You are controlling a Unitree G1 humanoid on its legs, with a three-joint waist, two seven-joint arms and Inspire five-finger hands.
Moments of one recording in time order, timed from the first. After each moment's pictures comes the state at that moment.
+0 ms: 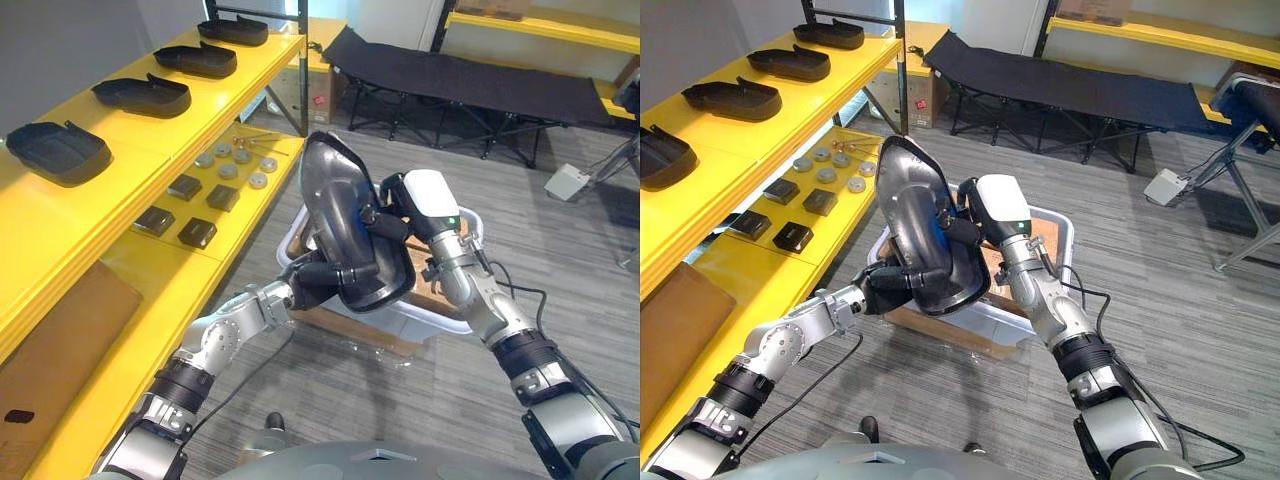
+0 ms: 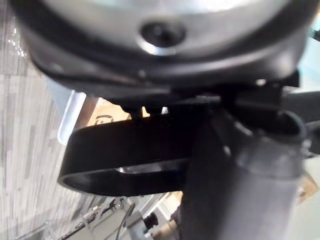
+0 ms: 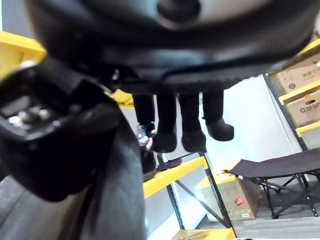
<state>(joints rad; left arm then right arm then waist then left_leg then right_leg) -0.23 0.35 -0.35 0.15 -0.97 0.44 -0.28 -0.40 -0.43 0.33 0.39 -0.69 -0.24 -0.37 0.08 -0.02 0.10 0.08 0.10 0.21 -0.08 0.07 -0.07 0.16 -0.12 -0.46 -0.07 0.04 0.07</state>
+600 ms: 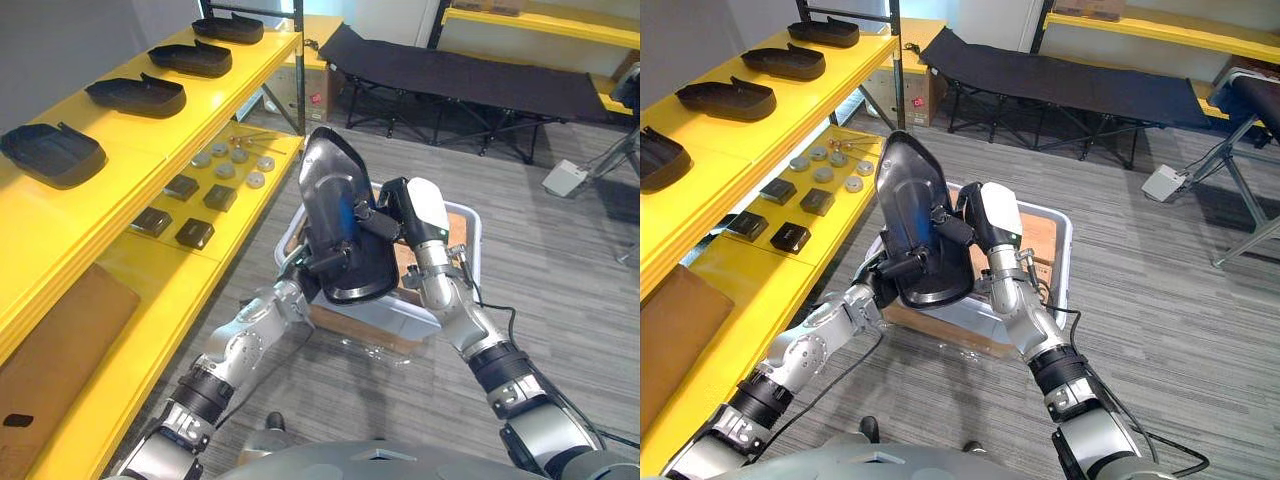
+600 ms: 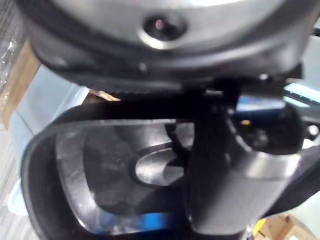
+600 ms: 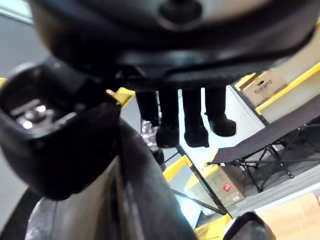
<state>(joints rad) -0.18 0.24 -0.40 0.11 -0.89 0.23 0.12 -0.33 -0.31 0.33 0.32 -0.54 -0.11 -0.39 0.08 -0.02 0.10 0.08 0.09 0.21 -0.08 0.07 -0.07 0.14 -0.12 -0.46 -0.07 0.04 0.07</state>
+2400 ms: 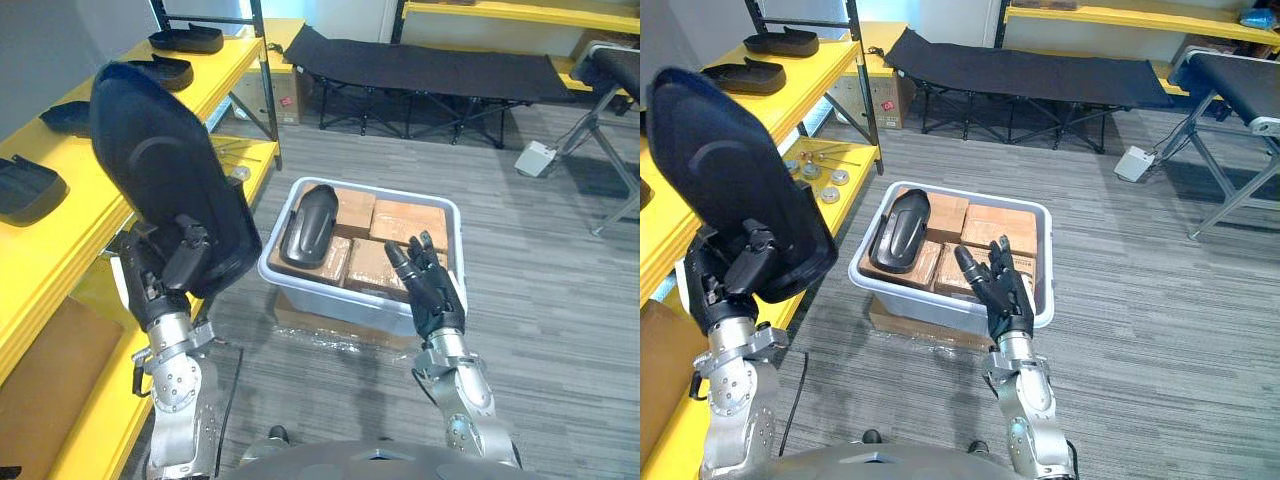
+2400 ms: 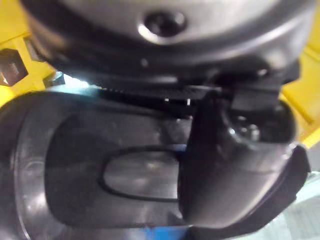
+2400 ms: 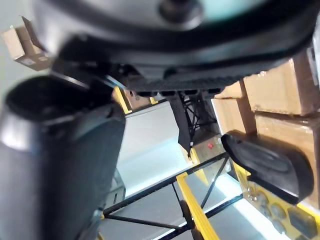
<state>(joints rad) 0.31 0.01 0.12 -0.29 -0.20 -0.26 0.36 0.26 -0.08 0.13 -0.01 0.44 -0.21 0.00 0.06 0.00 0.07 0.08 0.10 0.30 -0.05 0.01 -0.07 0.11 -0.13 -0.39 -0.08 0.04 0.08</state>
